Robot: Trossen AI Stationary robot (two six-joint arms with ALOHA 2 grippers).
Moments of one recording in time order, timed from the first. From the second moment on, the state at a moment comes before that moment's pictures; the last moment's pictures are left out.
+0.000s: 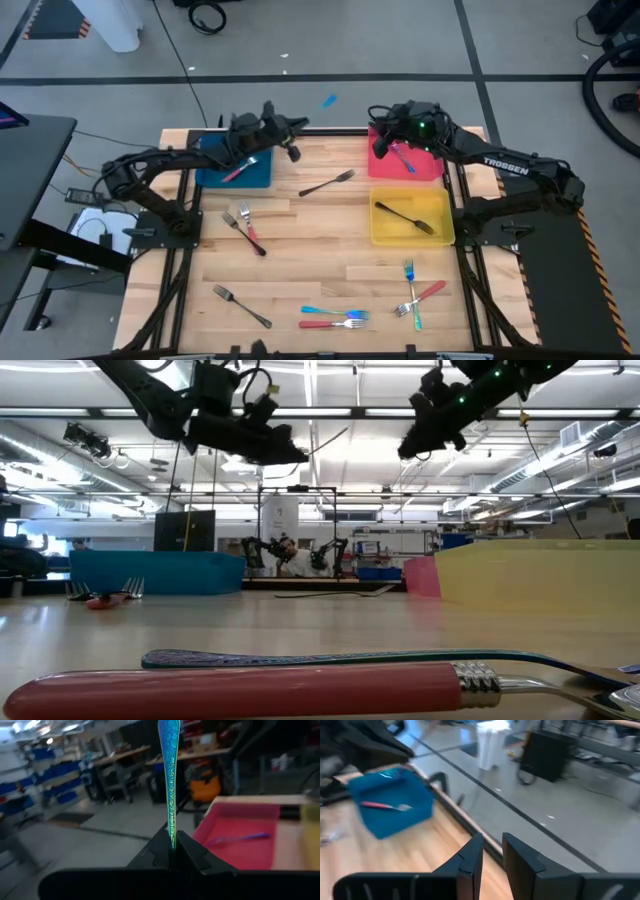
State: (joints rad) left arm 0.55 1.51 0.82 0.69 -0.02 0.25; right arm -0.55 1.13 0.91 -0.12 0.13 0.00
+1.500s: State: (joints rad) left arm 0.35 1.54 0.82 0.79 -0.03 0.16; right arm -0.25 1.36 0.85 0.56 0.29 0.10
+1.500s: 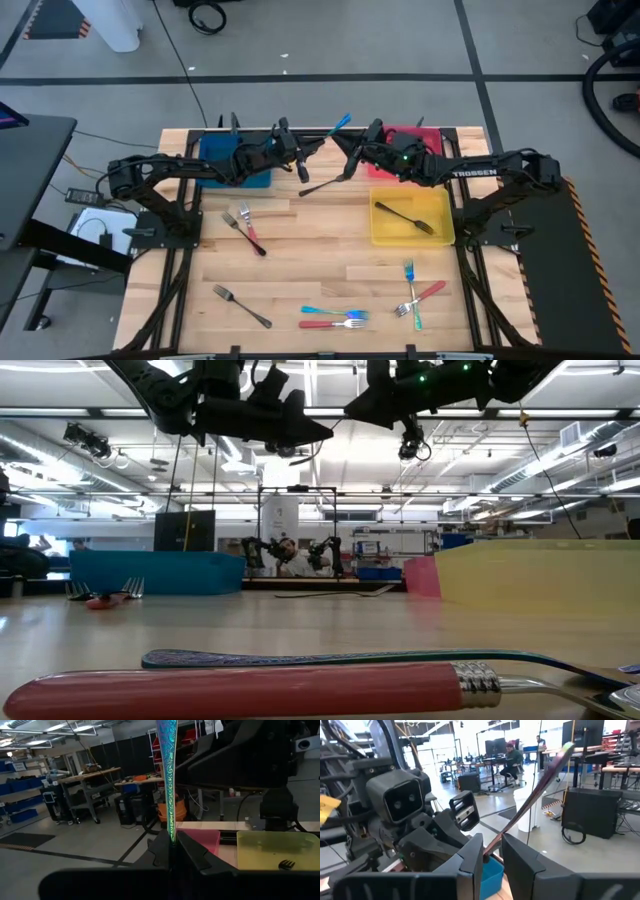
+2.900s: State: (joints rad) left arm 0.34 1.54 0.82 0.63 -0.01 0.17; right arm -0.27 1.37 0.86 0.49 0.25 0.00
